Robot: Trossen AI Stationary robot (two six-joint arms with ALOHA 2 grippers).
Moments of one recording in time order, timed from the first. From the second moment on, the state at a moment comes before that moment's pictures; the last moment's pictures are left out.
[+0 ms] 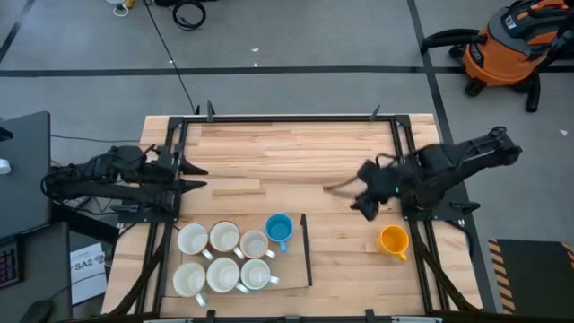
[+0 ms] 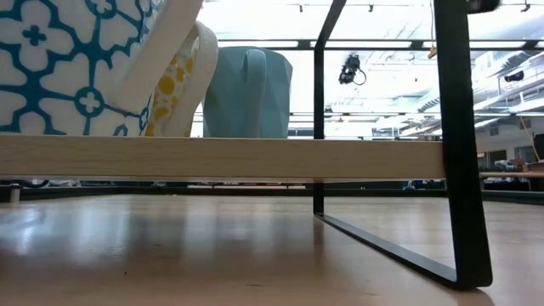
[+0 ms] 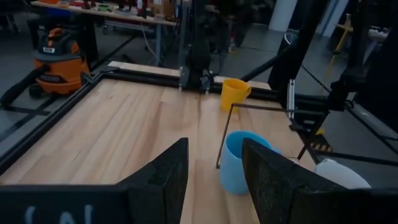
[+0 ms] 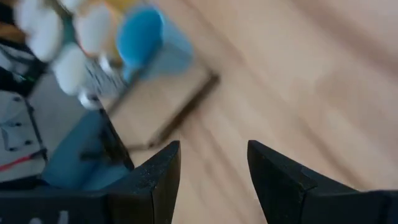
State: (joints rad) left arm -0.03 0.36 0.69 -0.51 -0.05 -0.15; right arm 0.33 1.14 1.27 -1.06 0.09 1.08
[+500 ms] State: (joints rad) left arm -0.03 0.36 0.69 -0.51 -0.05 -0.18; right arm 0.65 1.32 1.26 -1.33 0.09 1.58
